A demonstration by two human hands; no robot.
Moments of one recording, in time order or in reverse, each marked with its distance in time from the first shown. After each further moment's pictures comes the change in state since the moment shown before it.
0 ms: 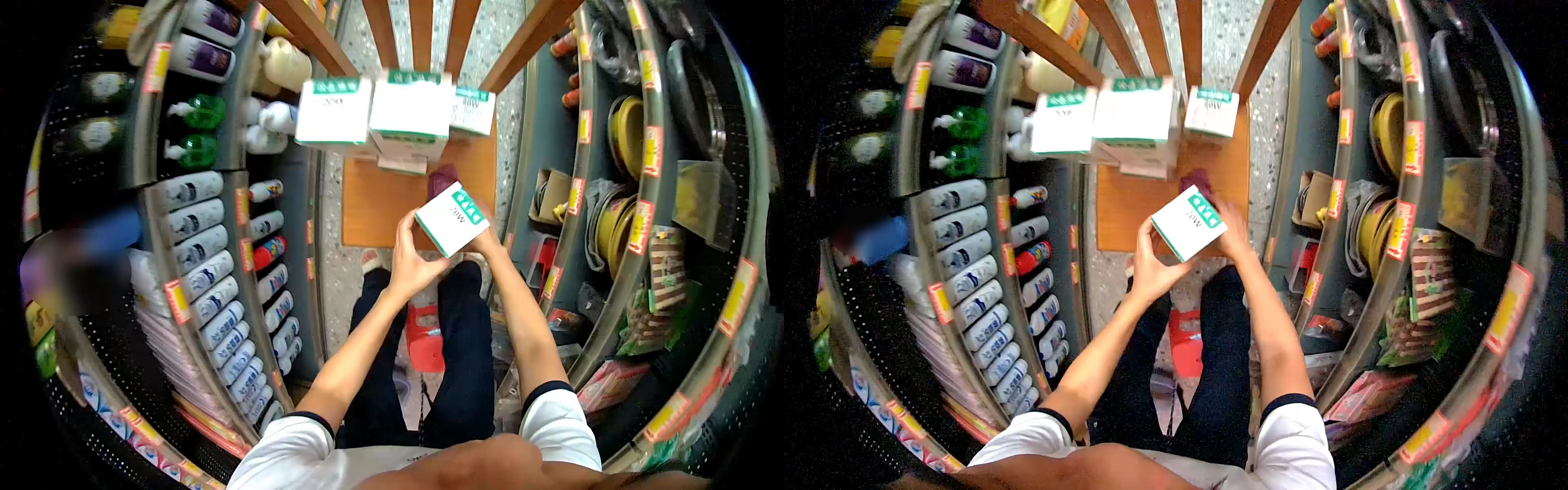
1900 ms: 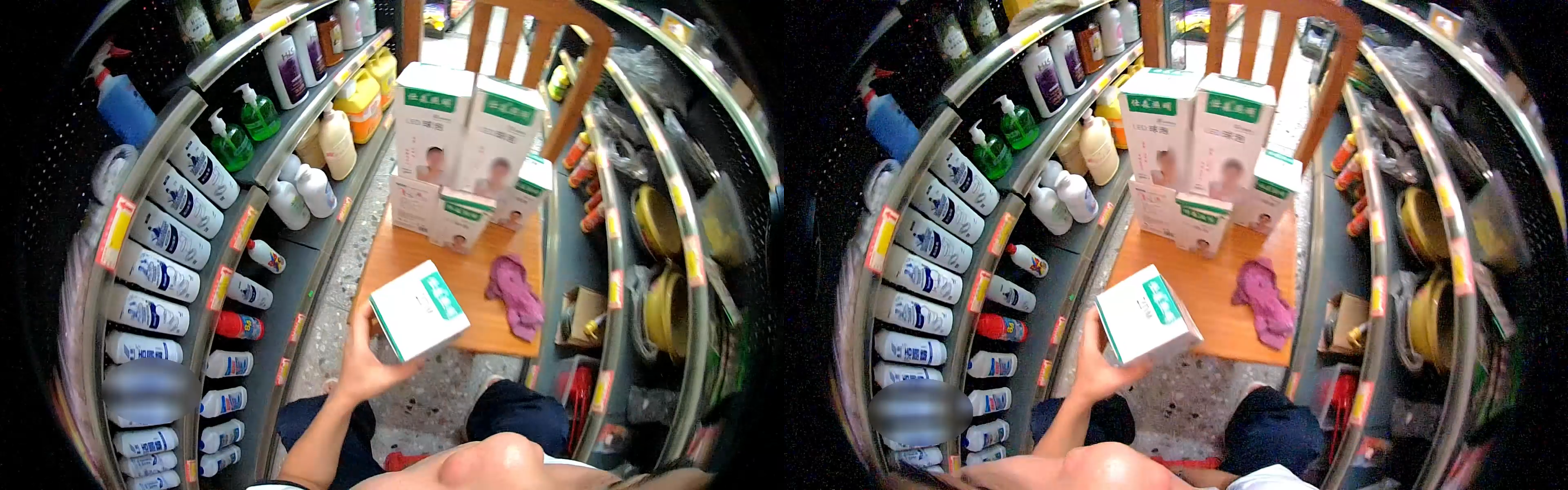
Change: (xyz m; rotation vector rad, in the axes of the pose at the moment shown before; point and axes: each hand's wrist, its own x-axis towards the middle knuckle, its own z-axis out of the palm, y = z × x) left_hand -0.071 -0.127 -0.080 -0.063 0.146 0.291; right_hand -0.211 0.113 0.397 0.011 -1.060 -0.078
